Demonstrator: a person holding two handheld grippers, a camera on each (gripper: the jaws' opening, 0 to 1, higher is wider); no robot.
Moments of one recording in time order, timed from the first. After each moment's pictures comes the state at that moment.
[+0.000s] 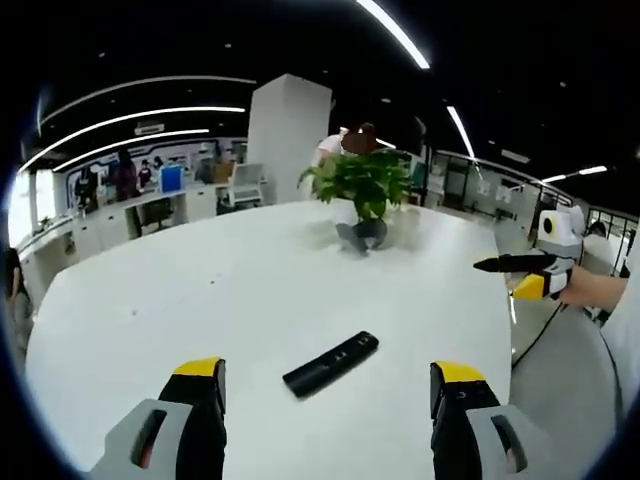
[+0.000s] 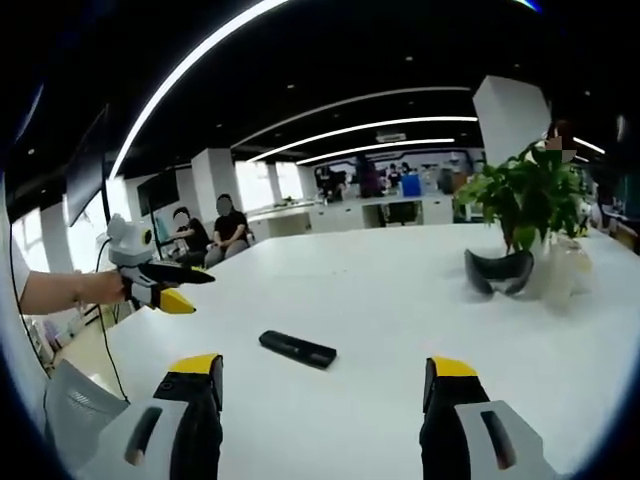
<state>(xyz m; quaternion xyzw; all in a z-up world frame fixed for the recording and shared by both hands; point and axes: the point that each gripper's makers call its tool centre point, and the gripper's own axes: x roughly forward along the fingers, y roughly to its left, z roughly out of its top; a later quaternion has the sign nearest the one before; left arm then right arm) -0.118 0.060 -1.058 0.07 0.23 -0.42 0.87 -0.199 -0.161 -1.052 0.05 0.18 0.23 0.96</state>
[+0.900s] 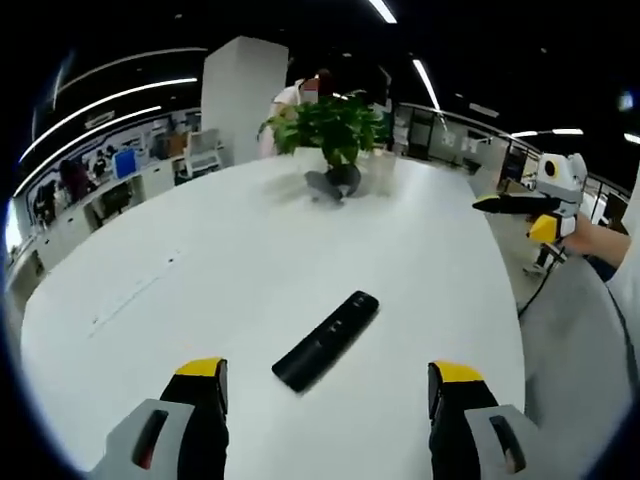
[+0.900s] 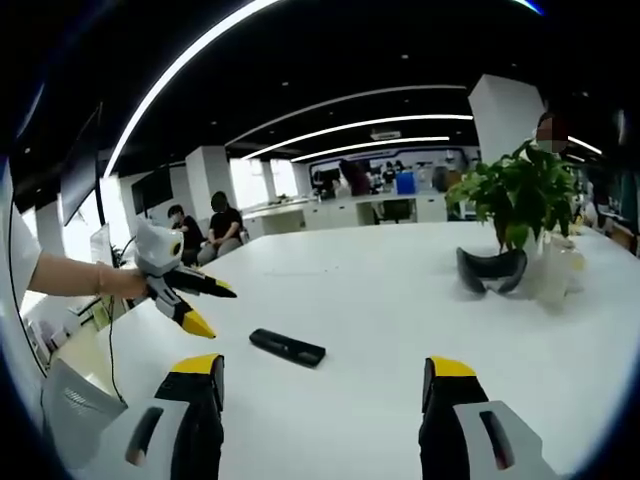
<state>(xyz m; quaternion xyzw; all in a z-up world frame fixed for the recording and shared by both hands) -0.095 0.037 -1.117 0.16 0.30 -0.49 0.80 -0.195 -0.168 -1.052 0.04 0.18 0.22 0.96</state>
